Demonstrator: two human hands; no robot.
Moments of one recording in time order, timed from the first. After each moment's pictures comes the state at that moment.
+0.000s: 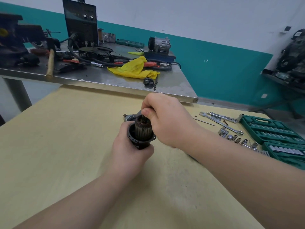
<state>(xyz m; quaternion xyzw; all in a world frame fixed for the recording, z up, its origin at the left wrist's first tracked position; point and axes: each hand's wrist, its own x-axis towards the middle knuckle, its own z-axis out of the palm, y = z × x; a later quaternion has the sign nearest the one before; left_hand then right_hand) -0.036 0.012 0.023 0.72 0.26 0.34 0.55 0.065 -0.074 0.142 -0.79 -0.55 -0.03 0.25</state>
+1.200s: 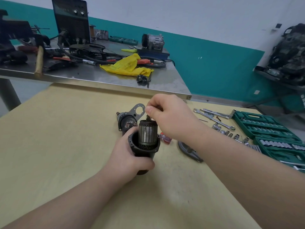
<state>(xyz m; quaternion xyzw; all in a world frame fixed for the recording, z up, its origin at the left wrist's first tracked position) -0.036 0.007 0.019 0.68 0.06 0.23 0.70 0.081 -0.092 0.138 -0.83 -0.45 0.03 0.31</state>
